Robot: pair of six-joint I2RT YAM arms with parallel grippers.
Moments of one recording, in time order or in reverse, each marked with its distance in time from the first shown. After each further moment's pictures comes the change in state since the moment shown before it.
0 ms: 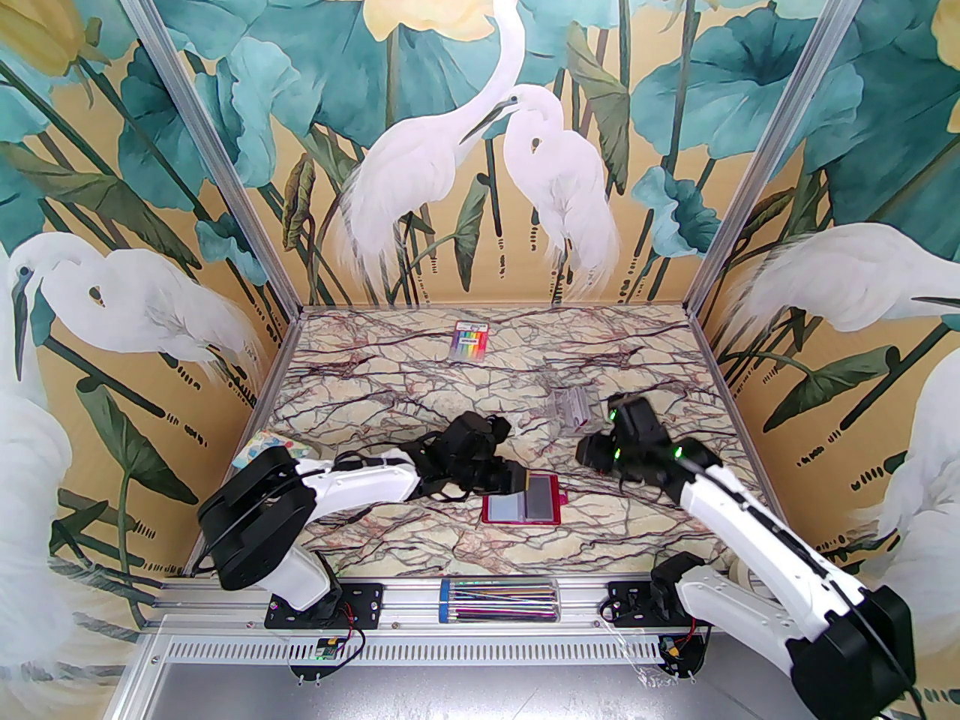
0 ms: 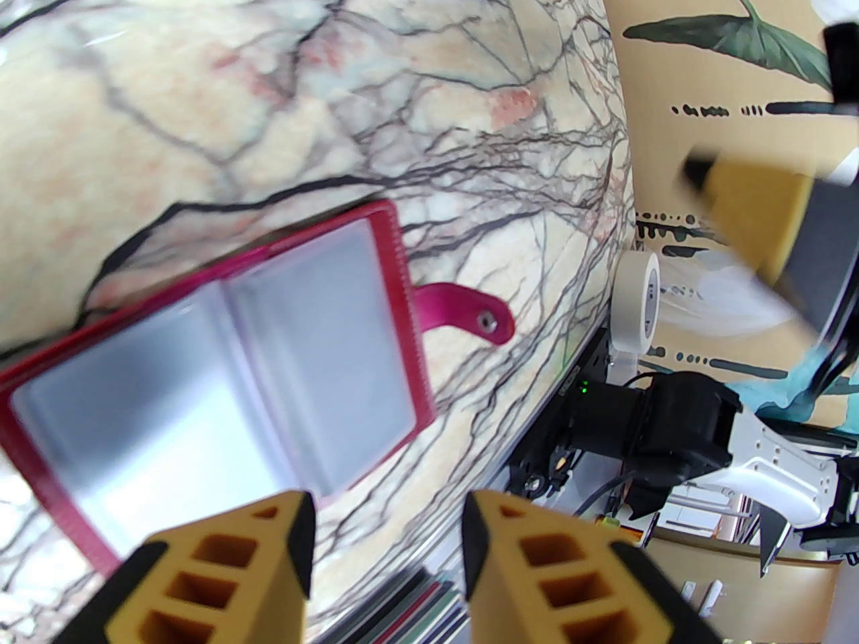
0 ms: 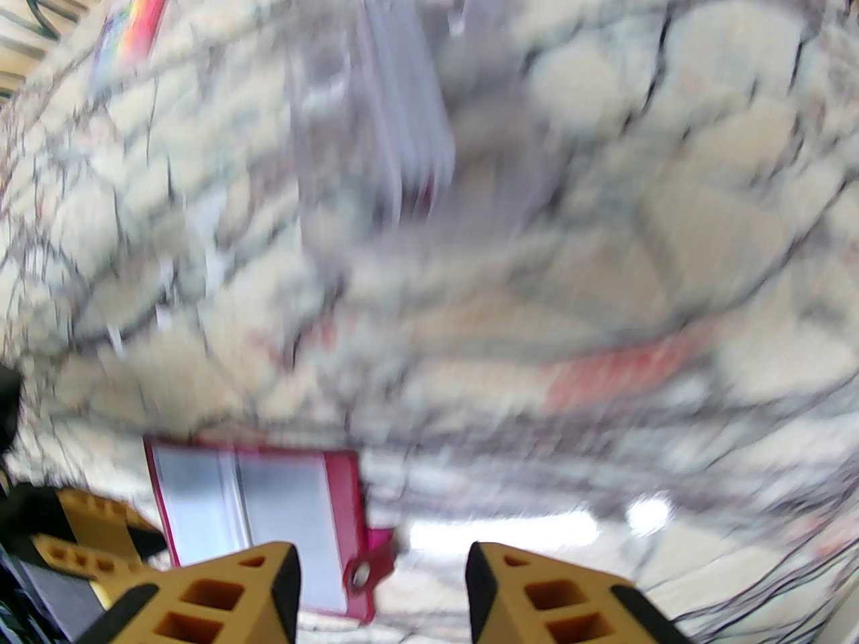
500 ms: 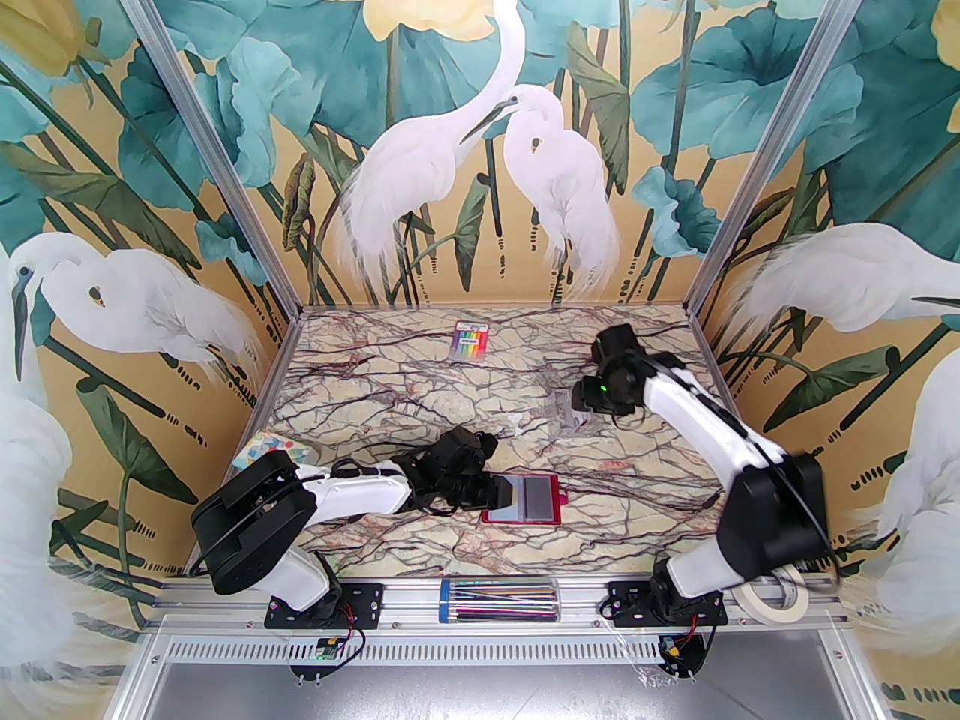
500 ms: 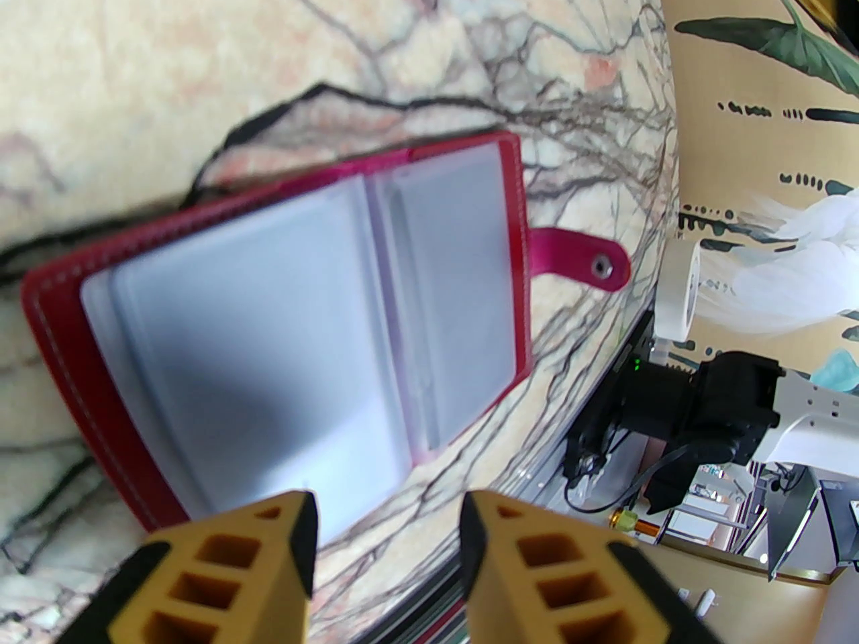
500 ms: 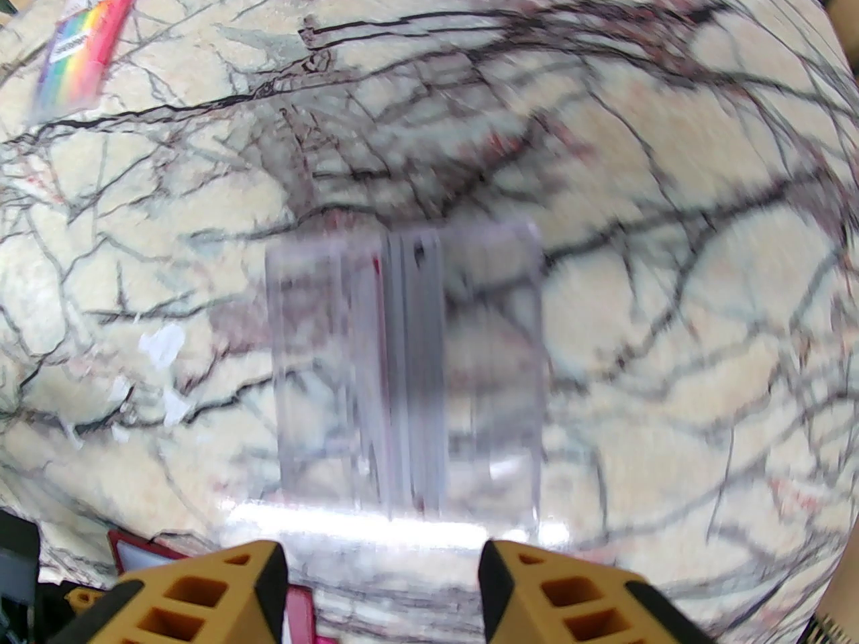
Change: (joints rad) left arm 0.008 -0.002 -0.096 0.049 -0.012 -0.011; right arm -0.081 0.562 0.448 -0.081 -0.001 -0.272
